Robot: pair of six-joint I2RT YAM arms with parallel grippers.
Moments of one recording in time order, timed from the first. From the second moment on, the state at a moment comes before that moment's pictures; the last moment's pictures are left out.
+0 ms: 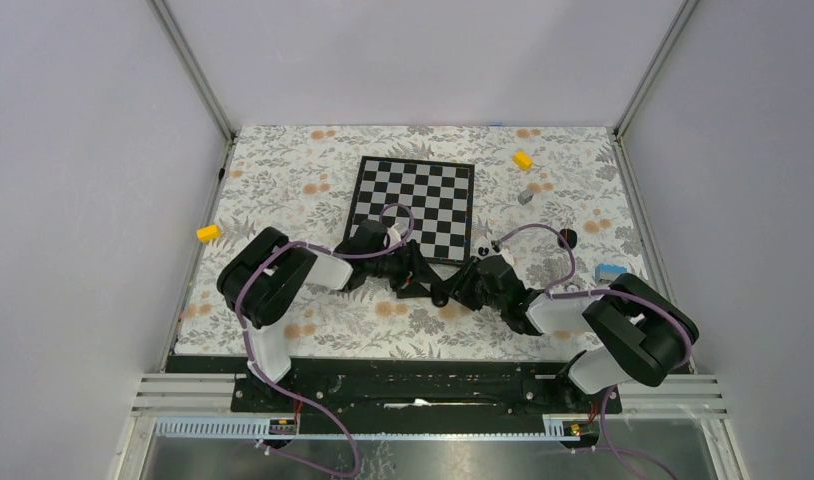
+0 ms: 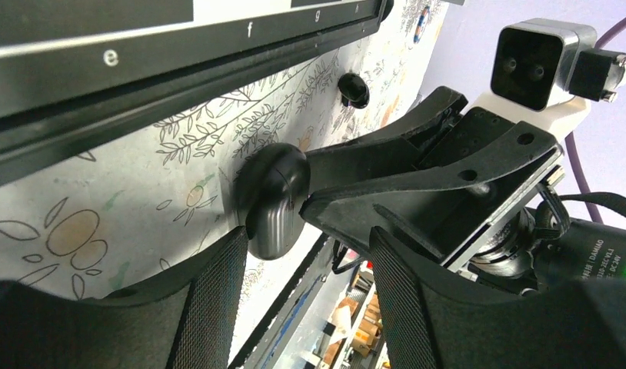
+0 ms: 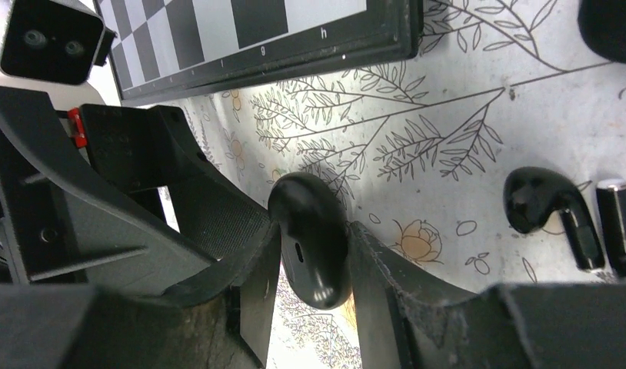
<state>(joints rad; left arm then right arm) -0.60 1.85 0.73 0.46 0.74 -1.14 0.72 1.47 0.37 0.45 0.02 1.19</state>
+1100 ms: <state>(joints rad) -0.59 1.68 0.75 0.29 0.67 -1.03 0.69 1.43 0.45 0.30 -0.01 0.99</state>
